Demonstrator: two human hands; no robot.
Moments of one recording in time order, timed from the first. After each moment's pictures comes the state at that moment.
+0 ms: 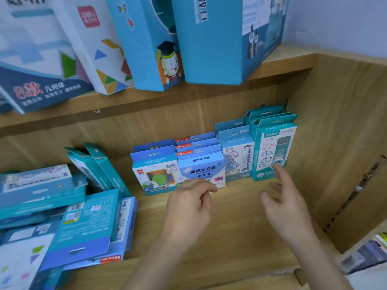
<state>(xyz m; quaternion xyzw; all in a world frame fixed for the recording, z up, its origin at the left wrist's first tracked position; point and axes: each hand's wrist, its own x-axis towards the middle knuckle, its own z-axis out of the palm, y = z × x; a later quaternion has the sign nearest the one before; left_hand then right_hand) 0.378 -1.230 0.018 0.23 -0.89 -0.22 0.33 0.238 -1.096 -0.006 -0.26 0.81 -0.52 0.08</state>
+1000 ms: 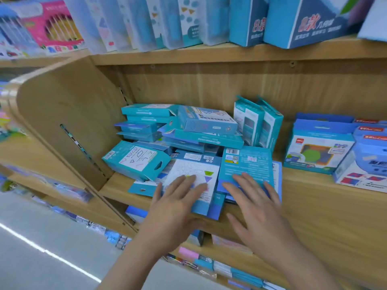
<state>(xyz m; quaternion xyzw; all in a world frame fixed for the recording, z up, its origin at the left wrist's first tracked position) 0.716 -1.305 0.005 0.46 -0.89 -0.06 0.06 0.514 -1.241 -0.018 -0.72 0.67 -0.19 0.02</state>
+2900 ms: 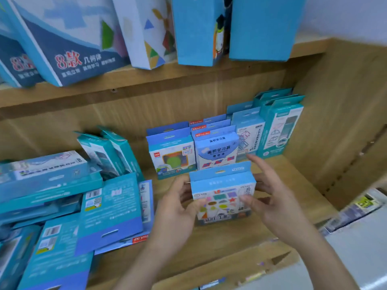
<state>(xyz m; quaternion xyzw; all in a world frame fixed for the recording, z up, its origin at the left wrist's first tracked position) 0.476 -1.254 0.017 0.24 -0.78 -0.53 0.25 0.337 -1.105 0.018 -0.38 0.73 -0.54 0.16</state>
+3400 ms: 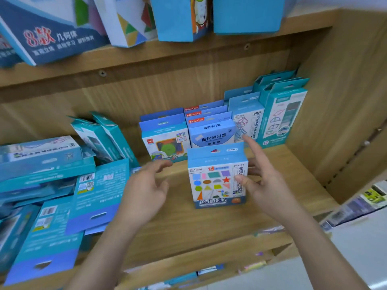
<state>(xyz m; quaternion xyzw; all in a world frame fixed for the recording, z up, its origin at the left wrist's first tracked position) 0.478 -1.291 0.005 0.33 -0.89 -0.23 0.24 0.300 -1.109 -0.006 -0.40 0.73 -0.53 0.17</state>
